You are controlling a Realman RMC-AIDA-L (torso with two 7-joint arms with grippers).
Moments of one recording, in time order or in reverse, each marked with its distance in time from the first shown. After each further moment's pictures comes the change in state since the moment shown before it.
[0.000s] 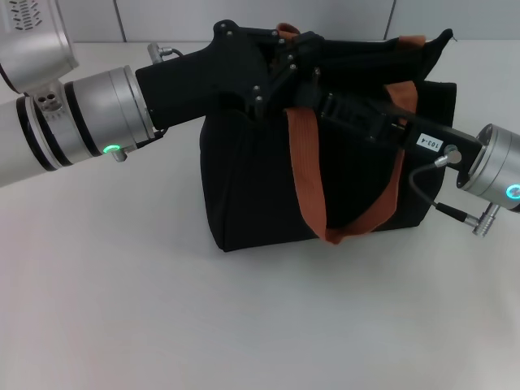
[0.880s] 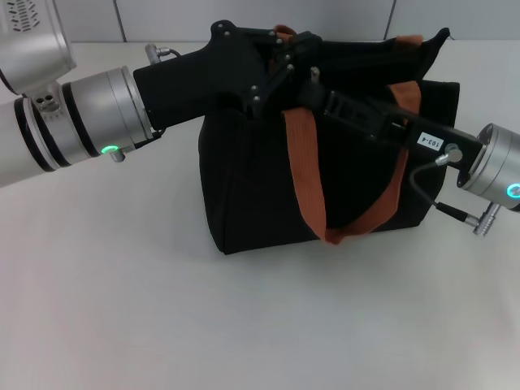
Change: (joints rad) left arm 0.006 0.000 -0.002 0.004 0.000 -0.003 0.001; right arm 0.001 0.000 0.006 0.002 -0.001 0.001 0.012
